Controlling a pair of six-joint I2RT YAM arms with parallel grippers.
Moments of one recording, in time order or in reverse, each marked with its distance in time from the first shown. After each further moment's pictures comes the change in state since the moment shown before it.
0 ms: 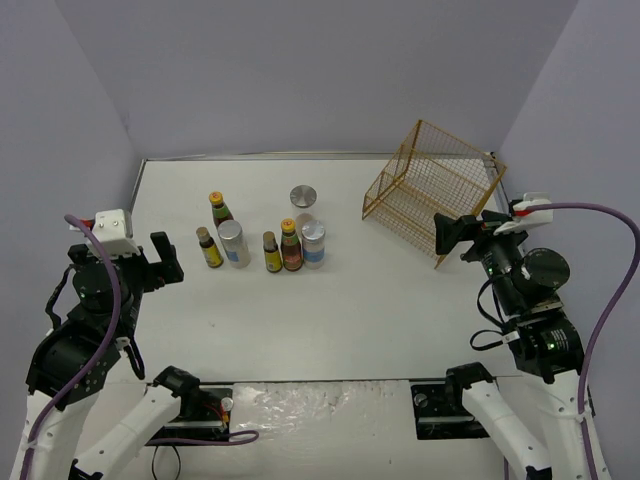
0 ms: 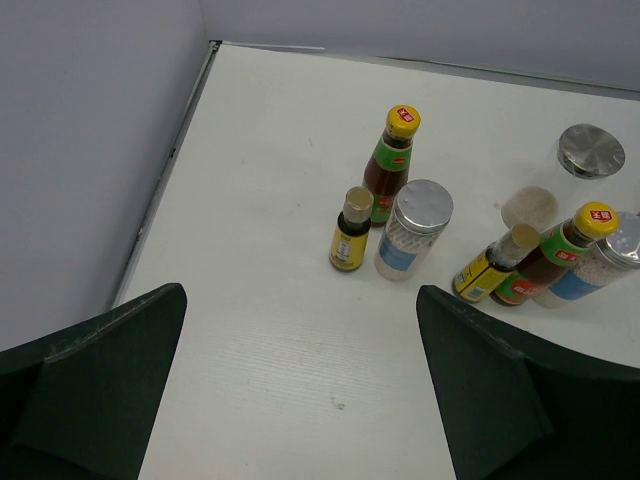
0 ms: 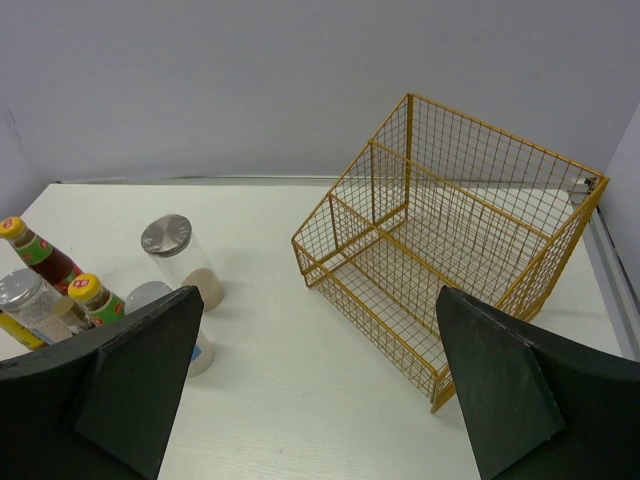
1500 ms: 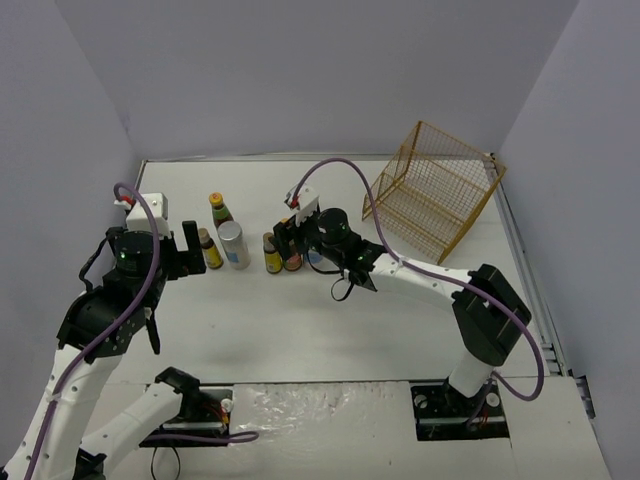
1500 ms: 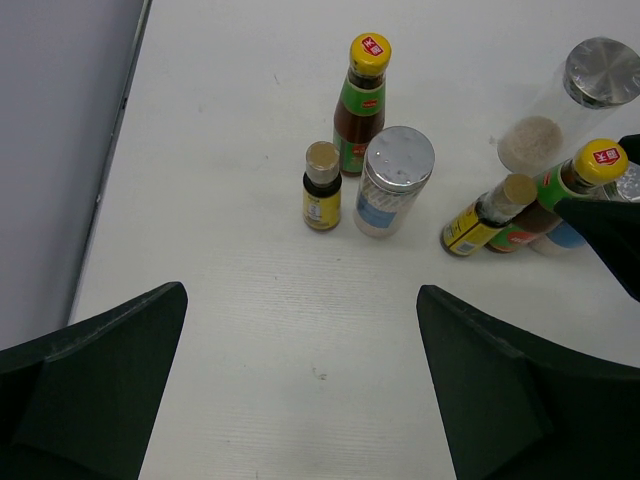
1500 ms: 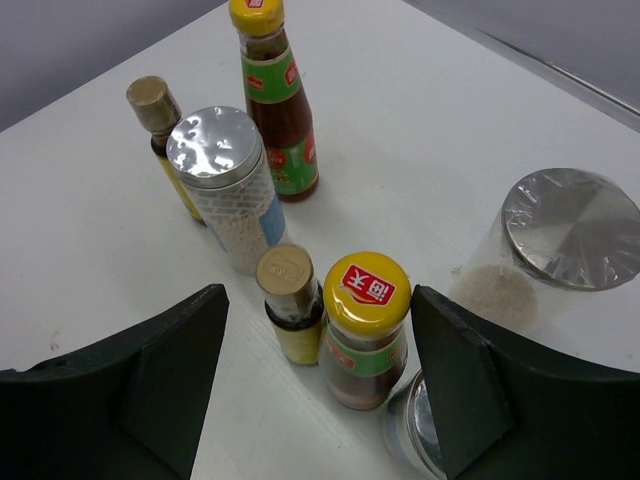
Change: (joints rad) left arm 0.000 0.157 -0.006 -0.014 0.085 -0.039; right arm 0.610 1.070 0.081 0.751 -0.053 -0.096
